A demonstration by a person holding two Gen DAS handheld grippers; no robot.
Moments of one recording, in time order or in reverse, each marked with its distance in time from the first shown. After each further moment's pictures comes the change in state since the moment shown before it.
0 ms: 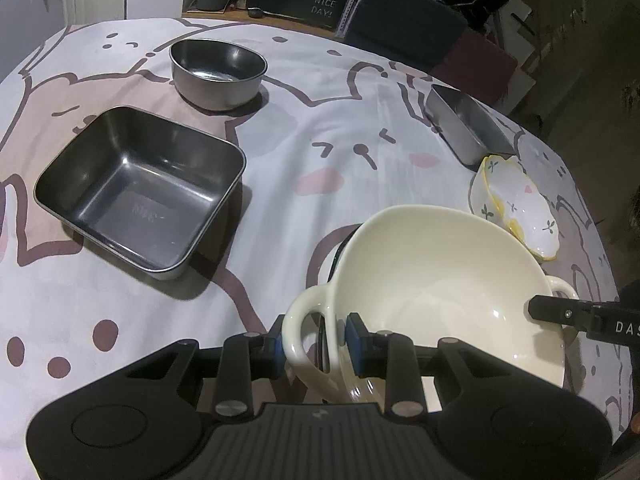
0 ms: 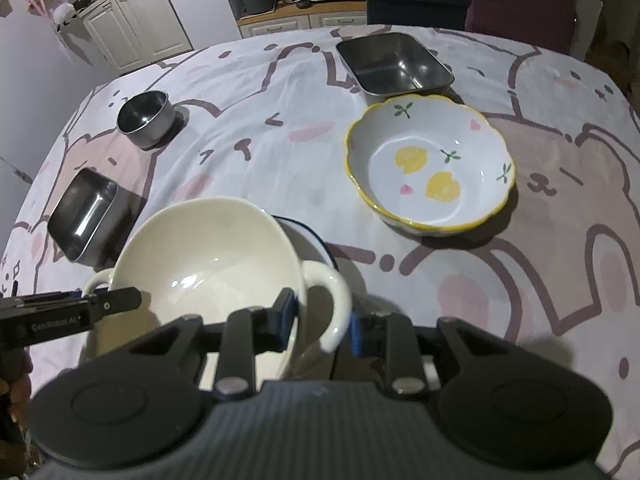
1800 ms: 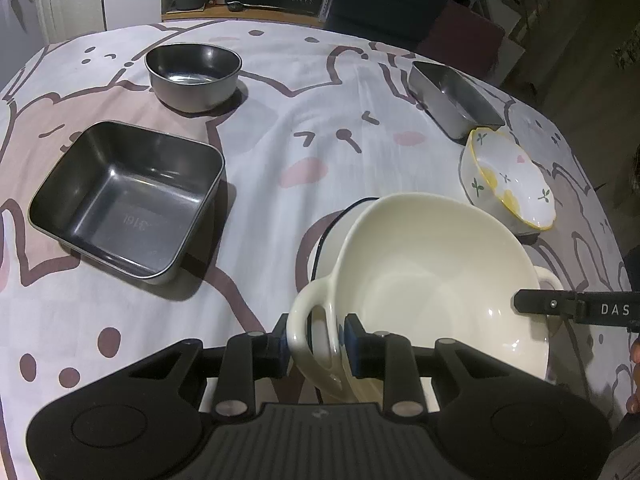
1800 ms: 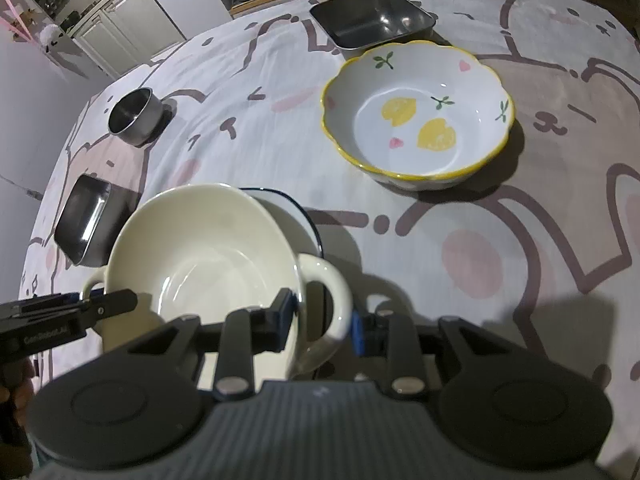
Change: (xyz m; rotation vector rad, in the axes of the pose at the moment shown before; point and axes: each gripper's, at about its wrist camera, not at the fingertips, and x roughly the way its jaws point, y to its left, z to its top) left arm -0.001 -0.011 0.004 0.091 0.050 0.019; right arm 0.019 -0.023 -0.008 0.117 0.070 0.089
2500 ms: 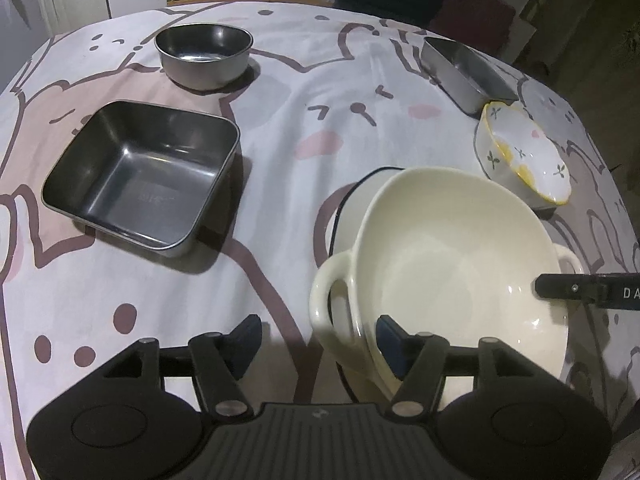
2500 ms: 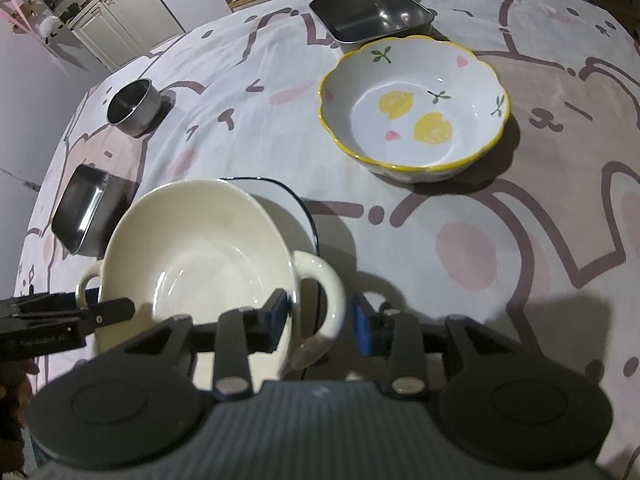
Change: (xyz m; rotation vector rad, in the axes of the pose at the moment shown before) left arm 0.002 0.003 -0.007 0.016 0.064 0.047; right arm 0.004 -0.002 0.003 -0.015 0.021 -0.003
